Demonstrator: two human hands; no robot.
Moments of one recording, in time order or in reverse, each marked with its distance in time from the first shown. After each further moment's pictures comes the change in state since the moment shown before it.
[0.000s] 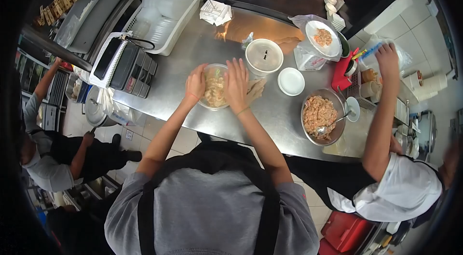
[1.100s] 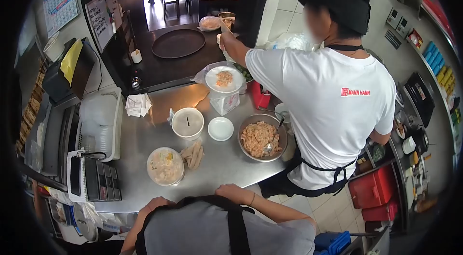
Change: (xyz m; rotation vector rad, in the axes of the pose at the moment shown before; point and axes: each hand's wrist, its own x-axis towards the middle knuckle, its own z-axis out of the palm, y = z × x) left_hand -0.076 0.040 -0.089 0.432 -1.293 0.472; right_hand -0.143 -0.018 -0.170 -0.035 -0.793 0.061
